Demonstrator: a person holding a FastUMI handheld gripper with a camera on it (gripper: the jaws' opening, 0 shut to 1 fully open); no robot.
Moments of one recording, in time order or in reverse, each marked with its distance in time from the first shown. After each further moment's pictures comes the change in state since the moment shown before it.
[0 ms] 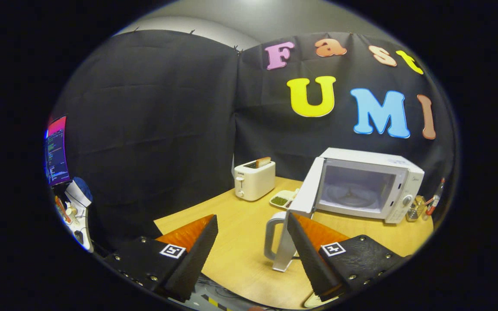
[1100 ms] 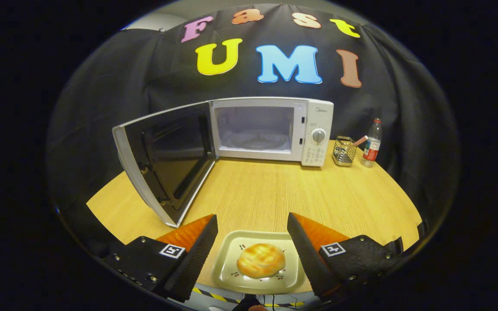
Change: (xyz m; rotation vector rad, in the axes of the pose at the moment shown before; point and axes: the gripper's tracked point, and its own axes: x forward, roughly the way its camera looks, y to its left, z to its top) arm -0.061 -0.174 -0.168 0.225 0.333 -0.426
